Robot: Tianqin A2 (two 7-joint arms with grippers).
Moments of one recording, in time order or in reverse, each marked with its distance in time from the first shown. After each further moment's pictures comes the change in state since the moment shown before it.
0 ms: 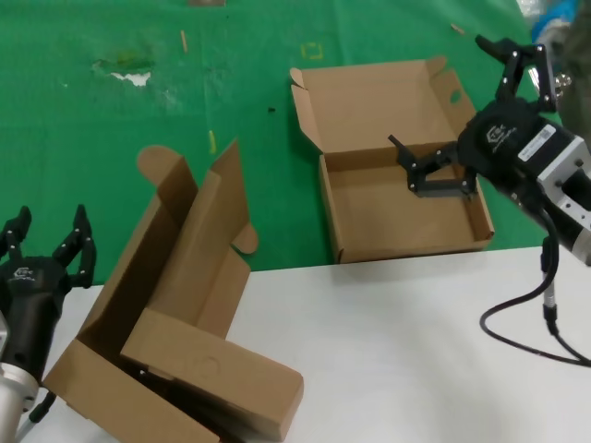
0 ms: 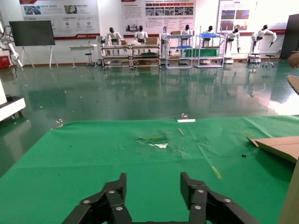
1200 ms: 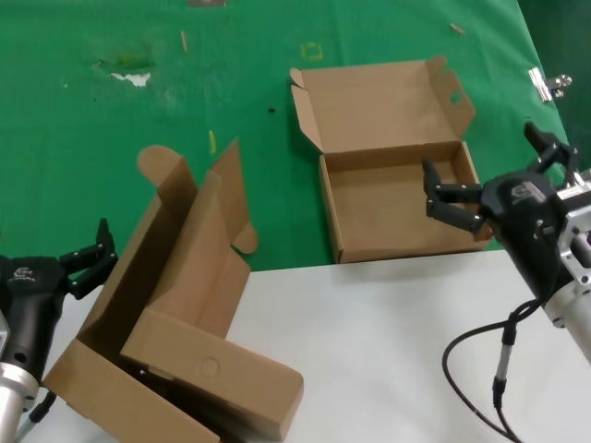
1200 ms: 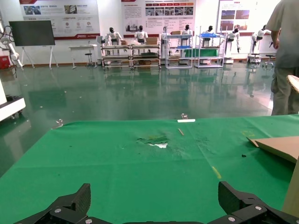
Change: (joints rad) left arm 0.000 0.000 0.000 0.000 0.000 0.000 0.000; right arm -0.144 -0.123 -0.064 -0.220 0.443 0.416 -0.165
